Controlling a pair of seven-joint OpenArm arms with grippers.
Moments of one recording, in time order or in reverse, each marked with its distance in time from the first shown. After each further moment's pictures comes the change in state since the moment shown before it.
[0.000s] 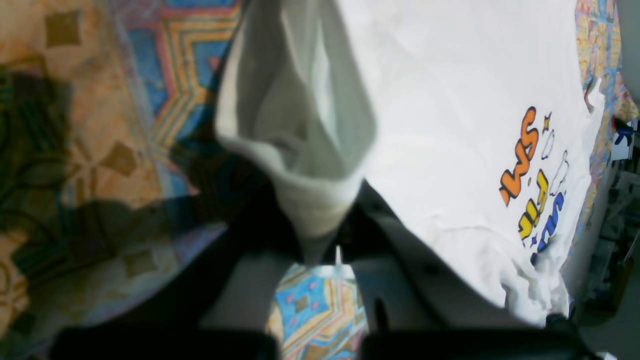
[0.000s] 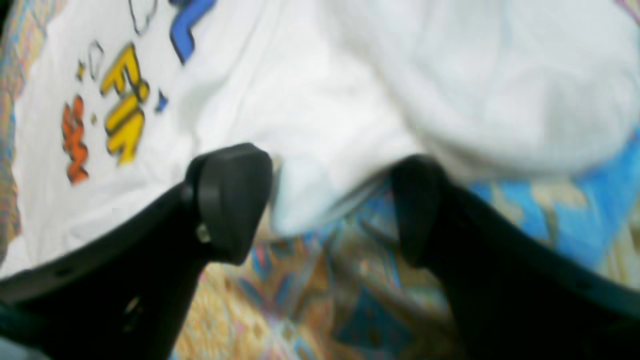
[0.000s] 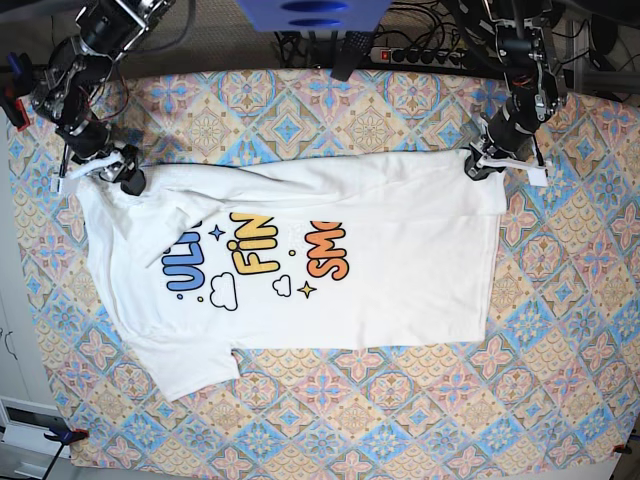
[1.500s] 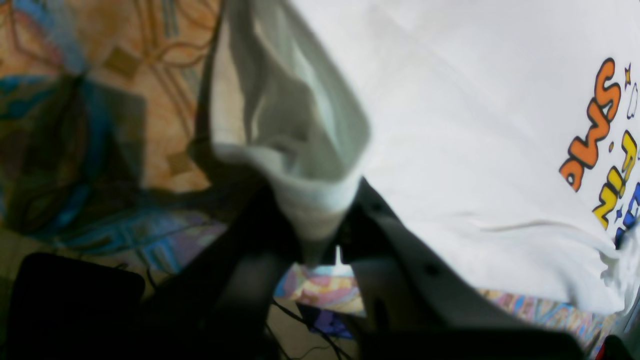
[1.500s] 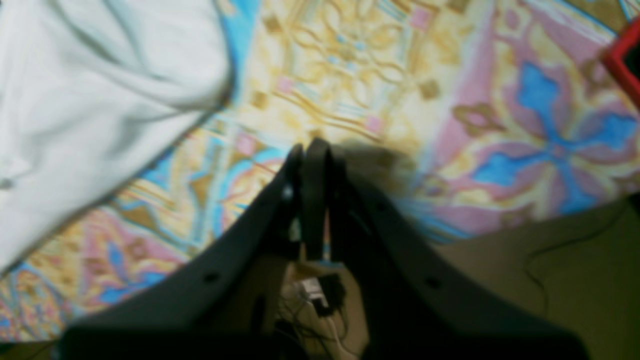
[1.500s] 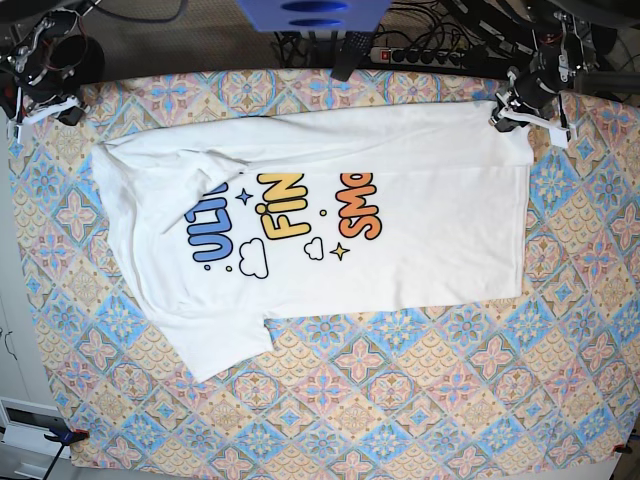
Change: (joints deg) left arm 14.2 -7.3 0.4 8.6 0.3 0.3 0.6; right arm -15.1 4.7 7.5 8.3 -1.2 -0.7 -0.9
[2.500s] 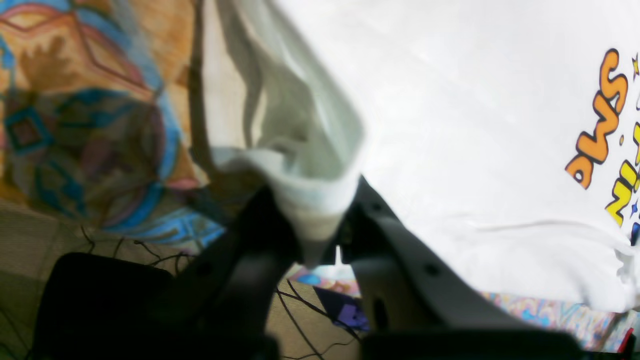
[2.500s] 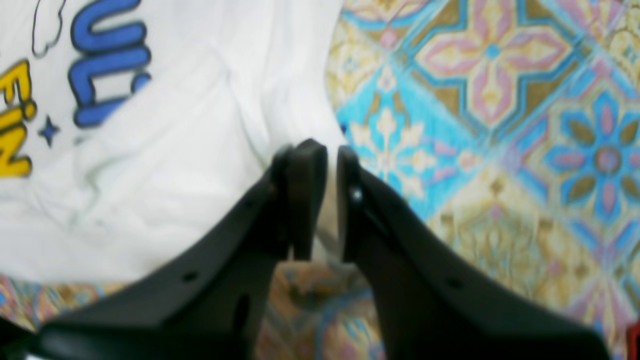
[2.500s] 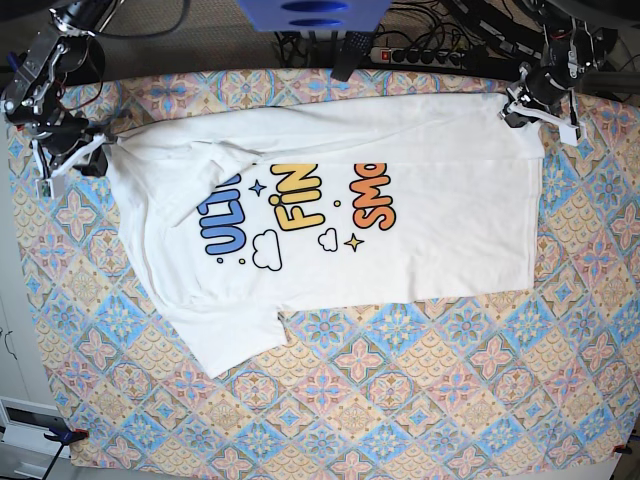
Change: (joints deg) left arm 1.8 -2.6 0.0 0.8 0.4 0.0 -0.1; right arm 3.8 0.1 -14.2 11.6 -7.4 0.4 -0.2
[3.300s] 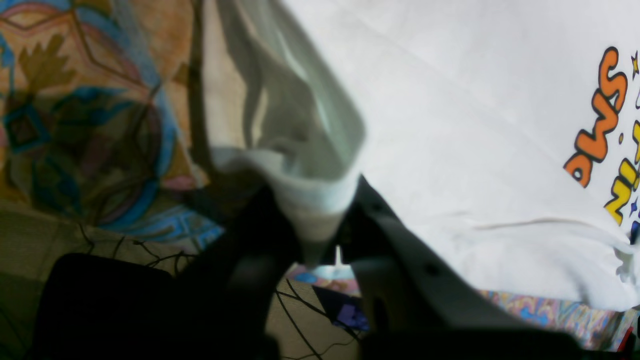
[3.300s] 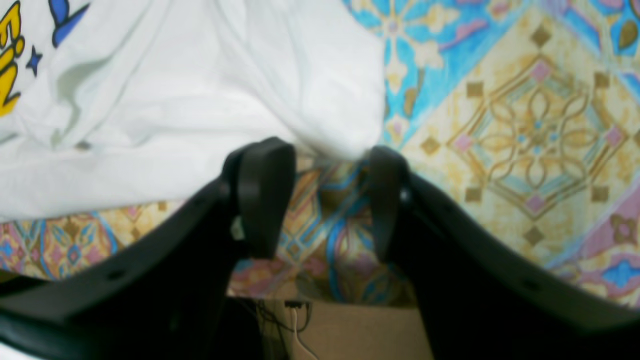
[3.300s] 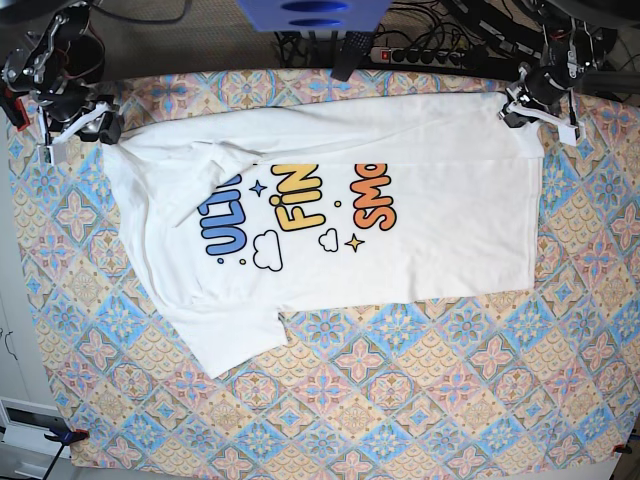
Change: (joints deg) left arm 0.0 0.1 0.0 0.0 0.0 0.0 0.0; right arm -7.0 0.0 0.3 -0.4 9.0 -0.2 -0.2
